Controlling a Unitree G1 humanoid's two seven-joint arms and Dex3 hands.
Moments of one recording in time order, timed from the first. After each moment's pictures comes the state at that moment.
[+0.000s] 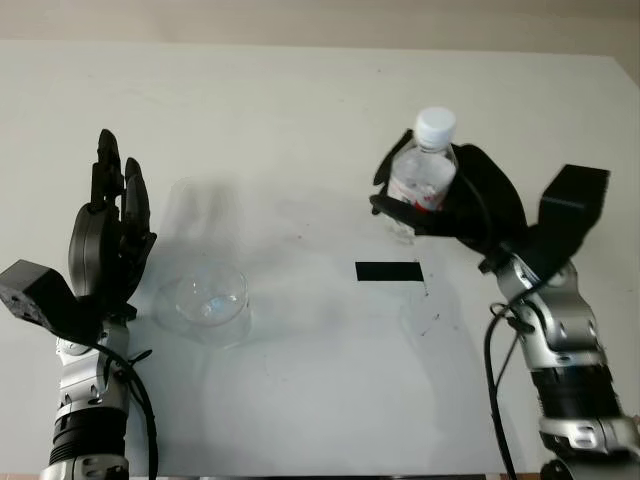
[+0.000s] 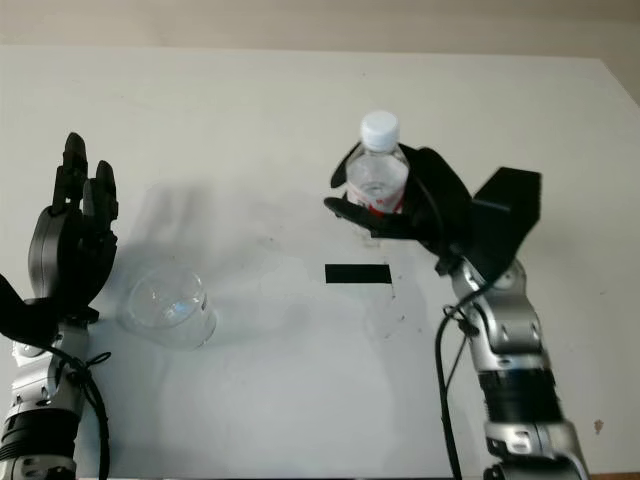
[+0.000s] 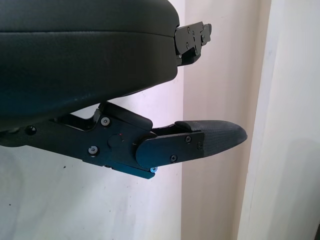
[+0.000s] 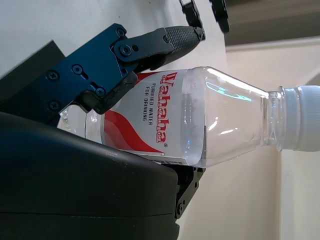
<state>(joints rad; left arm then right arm) -0.33 0.27 0.33 0.40 -0.34 -0.31 -0.33 -0.39 -0.33 -0.07 0.01 0.29 0.24 0.35</state>
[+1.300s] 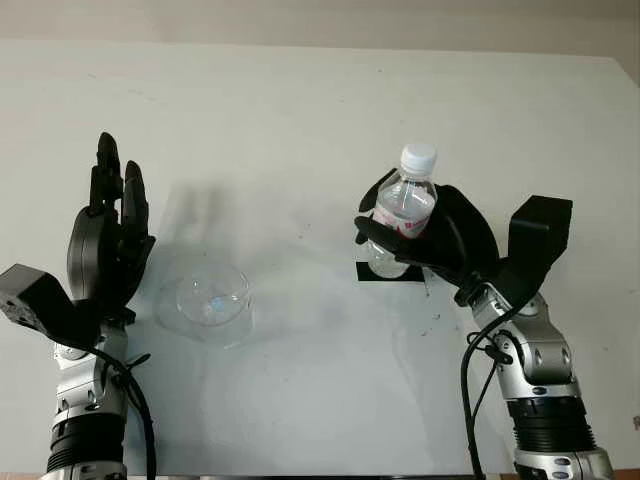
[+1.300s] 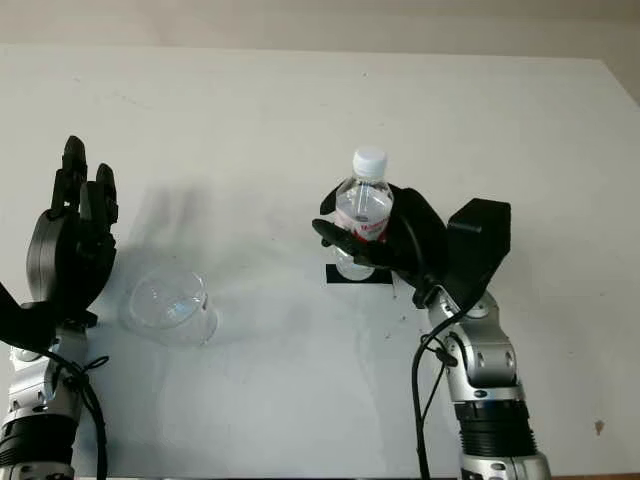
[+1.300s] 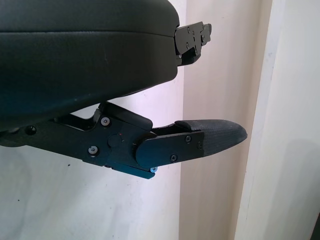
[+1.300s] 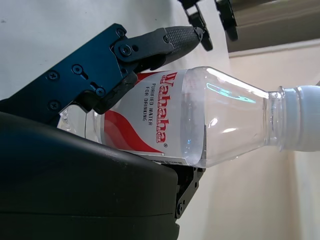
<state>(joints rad) -0.31 0.27 0.34 0.37 -0.36 -0.30 -0.34 -0.35 -0.21 -0.01 0.09 0.19 0.10 0.39</state>
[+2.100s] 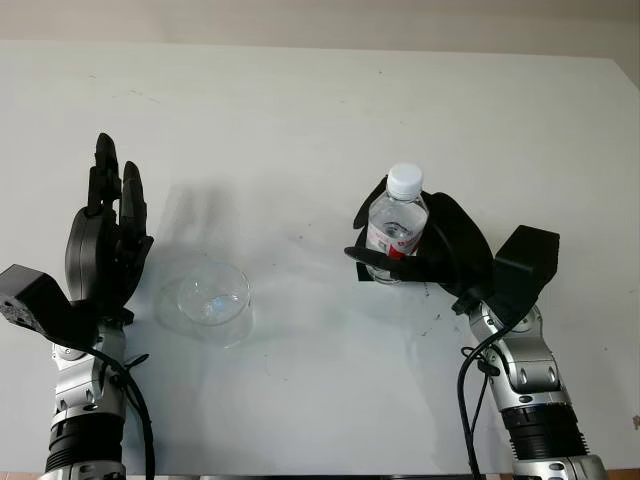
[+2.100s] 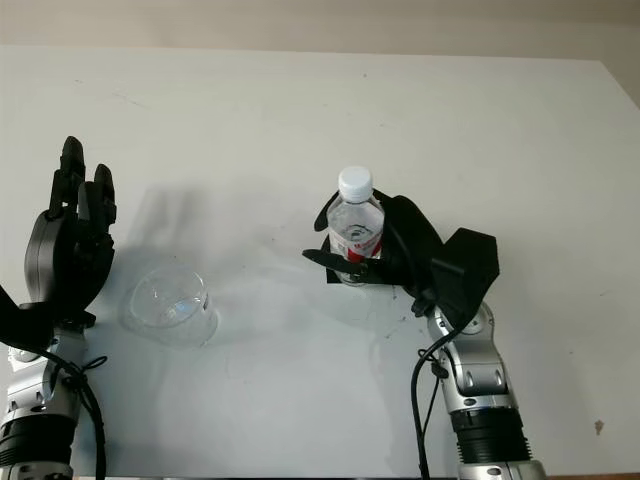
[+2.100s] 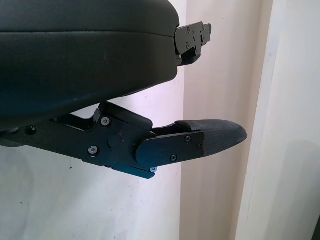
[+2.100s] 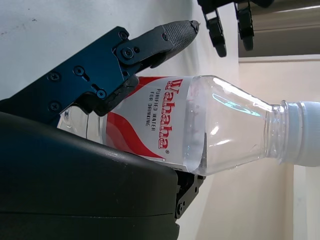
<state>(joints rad) -0.31 0.28 0.35 0.39 -0.36 -0.30 -0.36 -0.32 -0.21 -0.01 0.16 0.17 -0.01 0.42</state>
